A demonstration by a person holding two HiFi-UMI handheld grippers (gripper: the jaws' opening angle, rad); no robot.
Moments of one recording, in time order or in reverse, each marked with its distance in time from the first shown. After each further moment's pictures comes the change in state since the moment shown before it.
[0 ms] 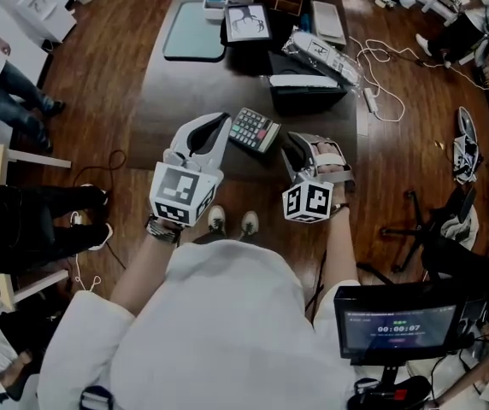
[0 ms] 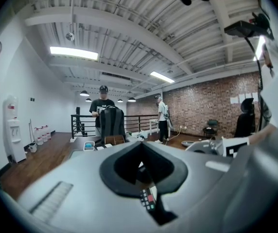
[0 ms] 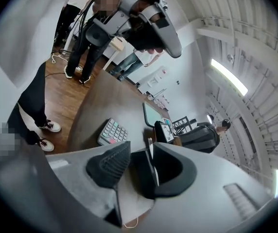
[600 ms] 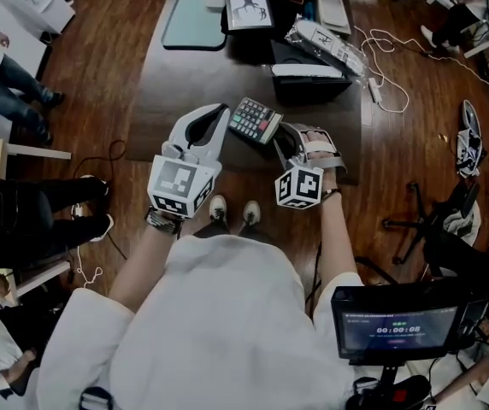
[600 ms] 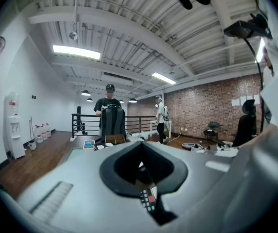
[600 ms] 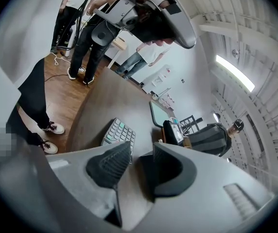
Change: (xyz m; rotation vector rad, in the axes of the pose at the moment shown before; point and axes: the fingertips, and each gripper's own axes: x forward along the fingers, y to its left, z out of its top) left arm -0.002 0.010 -0.006 -0.046 -0.015 0.014; right arm 0.034 0.027 0.008 0.008 -0.004 0.064
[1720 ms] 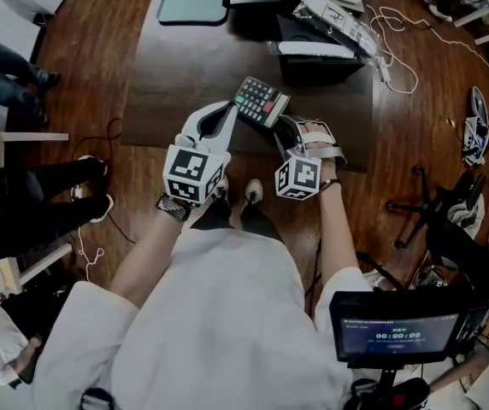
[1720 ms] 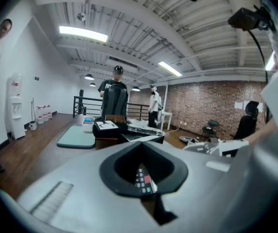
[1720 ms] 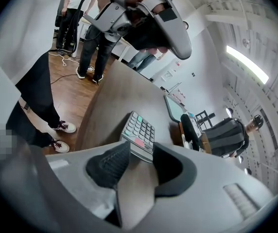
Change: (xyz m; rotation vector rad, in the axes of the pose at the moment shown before) left arm 0.025 -0.002 -0.101 -0.102 0.137 -0.016; right arm 0.031 0.057 -0.015 0.001 0.039 0.137
